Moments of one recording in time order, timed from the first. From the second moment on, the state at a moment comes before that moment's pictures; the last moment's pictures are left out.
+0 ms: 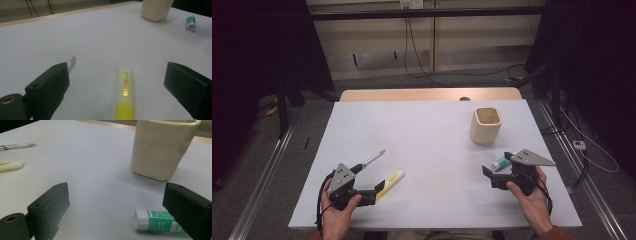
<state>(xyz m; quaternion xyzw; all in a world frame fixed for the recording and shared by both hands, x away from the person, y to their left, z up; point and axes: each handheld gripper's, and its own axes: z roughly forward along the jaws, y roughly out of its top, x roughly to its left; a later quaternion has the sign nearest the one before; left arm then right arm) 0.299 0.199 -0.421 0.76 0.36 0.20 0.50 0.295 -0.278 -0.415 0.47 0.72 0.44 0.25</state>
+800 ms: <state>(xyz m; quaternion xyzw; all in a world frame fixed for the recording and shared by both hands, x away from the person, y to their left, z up) 0.301 0.200 -0.421 0.77 0.35 0.19 0.50 0.387 -0.307 -0.362 0.49 0.71 0.41 0.28</state>
